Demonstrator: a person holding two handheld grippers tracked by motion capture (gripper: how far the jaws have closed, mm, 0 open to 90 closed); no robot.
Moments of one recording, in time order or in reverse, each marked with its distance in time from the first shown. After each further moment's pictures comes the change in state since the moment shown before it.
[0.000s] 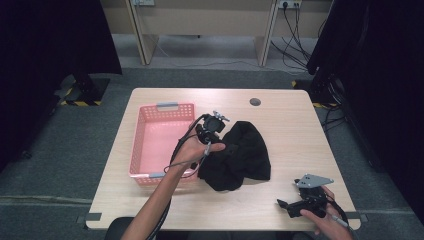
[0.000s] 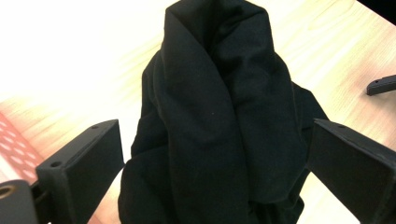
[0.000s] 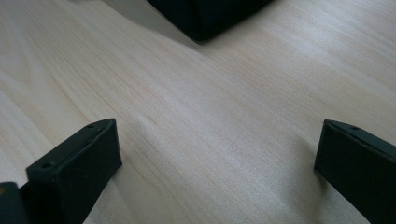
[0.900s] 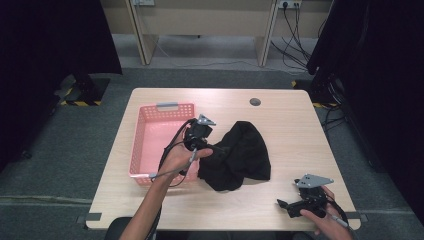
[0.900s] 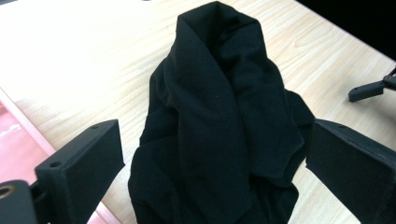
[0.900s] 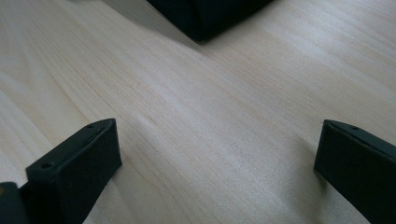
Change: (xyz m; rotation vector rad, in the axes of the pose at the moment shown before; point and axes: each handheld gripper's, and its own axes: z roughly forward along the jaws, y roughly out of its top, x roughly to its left) left arm 0.009 -0.029 -0.025 -0.128 -0.029 -0.020; right arm 0.000 0.000 0.000 0.001 0.000 0.000
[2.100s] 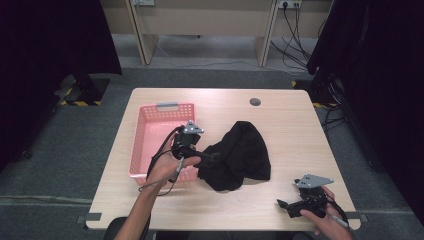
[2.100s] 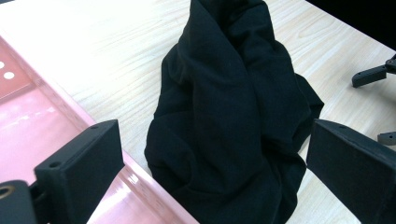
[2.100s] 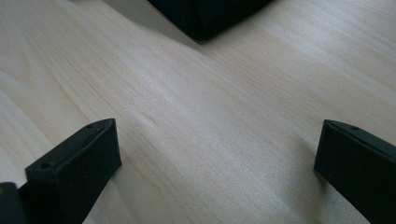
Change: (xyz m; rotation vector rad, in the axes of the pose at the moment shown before) left arm 0.009 -0.027 -0.020 -0.024 0.014 0.010; right arm 0.000 0.000 0.000 0.000 -0.001 -0.001
